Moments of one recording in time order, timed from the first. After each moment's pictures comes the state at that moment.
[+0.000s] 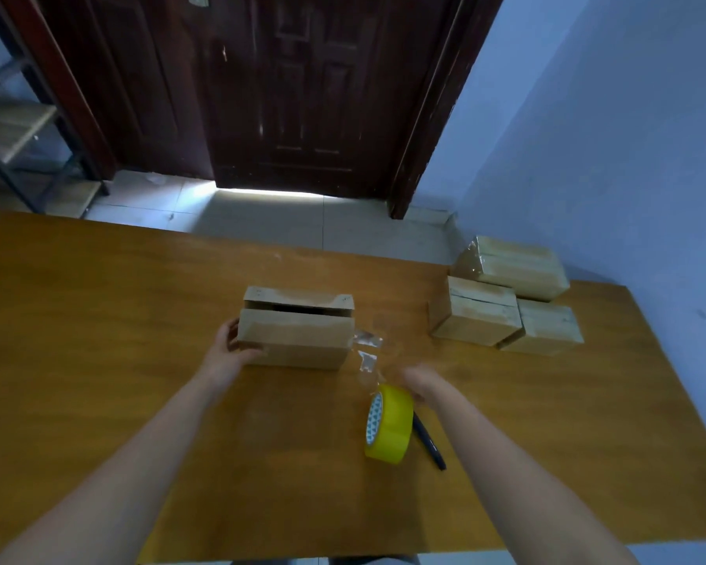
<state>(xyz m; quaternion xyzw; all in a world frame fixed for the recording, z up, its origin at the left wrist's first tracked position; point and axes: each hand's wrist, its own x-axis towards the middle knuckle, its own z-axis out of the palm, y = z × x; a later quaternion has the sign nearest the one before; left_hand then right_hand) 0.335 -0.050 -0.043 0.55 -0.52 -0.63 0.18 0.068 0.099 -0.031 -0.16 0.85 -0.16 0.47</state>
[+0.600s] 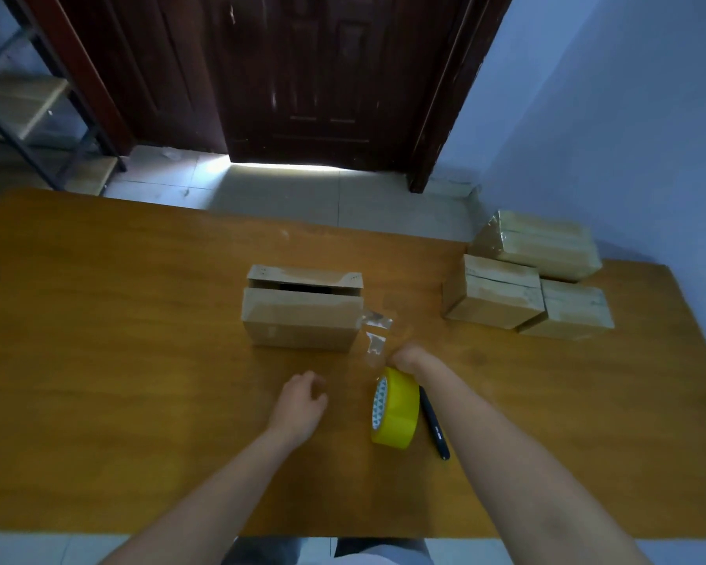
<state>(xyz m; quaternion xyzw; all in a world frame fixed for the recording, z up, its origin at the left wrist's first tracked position) 0.281 0.055 -0.077 0.54 -0.69 -0.49 -0.02 0.071 0.076 -0.058 -0.27 0.81 -0.11 0.50</state>
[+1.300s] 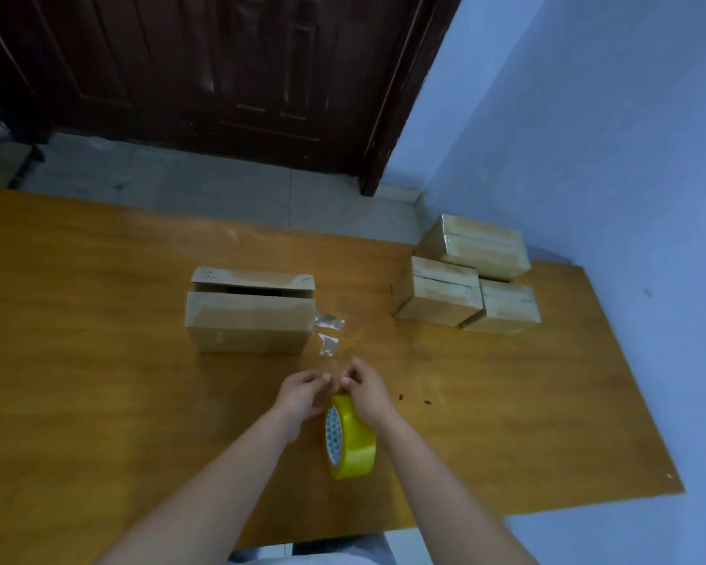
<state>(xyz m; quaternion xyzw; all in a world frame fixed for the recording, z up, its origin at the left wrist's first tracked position) 0.213 0.073 -0.074 0.52 -0.37 -0.77 0.06 0.103 0.137 -0.058 -0.31 0.82 -0.27 0.40</state>
